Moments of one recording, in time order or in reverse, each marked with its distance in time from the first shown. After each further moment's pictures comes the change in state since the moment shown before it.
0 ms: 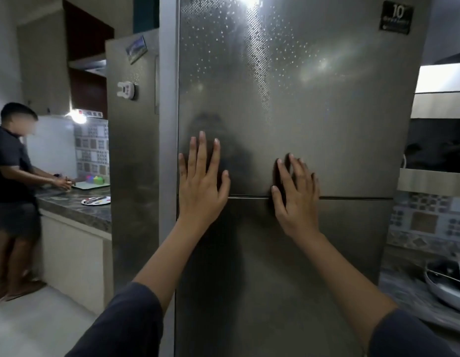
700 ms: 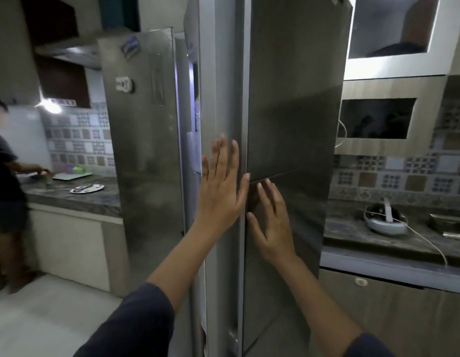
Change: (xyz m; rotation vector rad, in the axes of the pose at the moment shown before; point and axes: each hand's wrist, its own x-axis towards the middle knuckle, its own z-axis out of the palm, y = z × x) left_hand -0.083 0.057 -0.176 -0.266 -0.090 0.148; right_hand -0.145 -0.144 -0.140 0.297 -0.070 0.069
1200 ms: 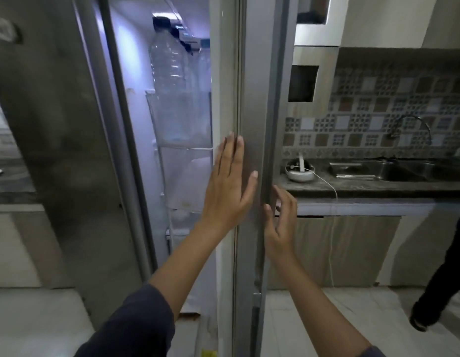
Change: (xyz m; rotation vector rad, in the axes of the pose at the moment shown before) left_hand -0.061 0.141 -0.026 -0.545 -0.168 0.025; right_hand -0.116 -0.029 -0.131 0.060 0.281 0.456
